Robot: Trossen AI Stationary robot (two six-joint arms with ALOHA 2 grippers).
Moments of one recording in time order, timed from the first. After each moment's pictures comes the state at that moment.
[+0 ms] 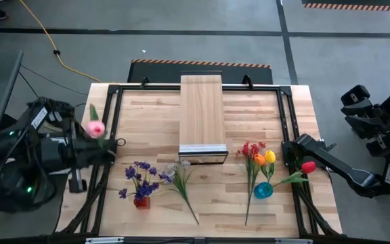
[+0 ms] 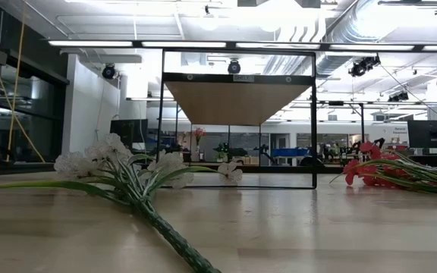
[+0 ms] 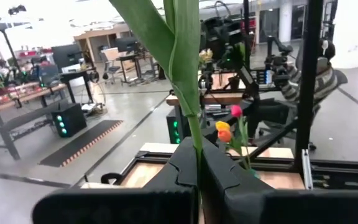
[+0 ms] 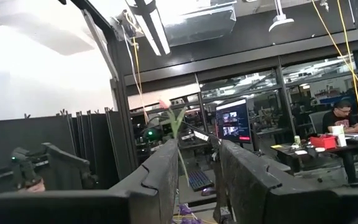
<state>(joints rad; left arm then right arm) -1.28 1.37 1.99 -1.57 -1.57 -0.87 -0.90 0.41 1.37 -0.38 -0.82 0.65</state>
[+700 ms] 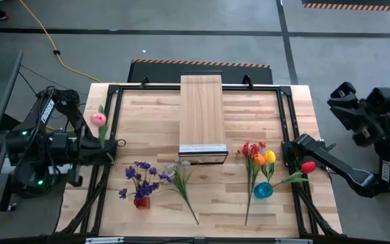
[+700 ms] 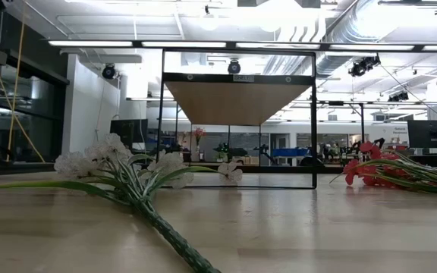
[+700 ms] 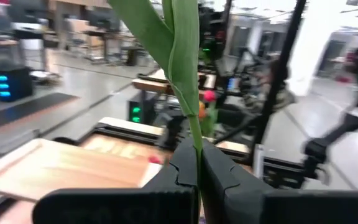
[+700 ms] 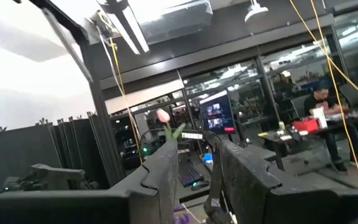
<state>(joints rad) -1.42 1.10 1.52 -1.57 -1.56 -1.34 -0.90 0.40 1.27 -0.38 -0.75 0.65</state>
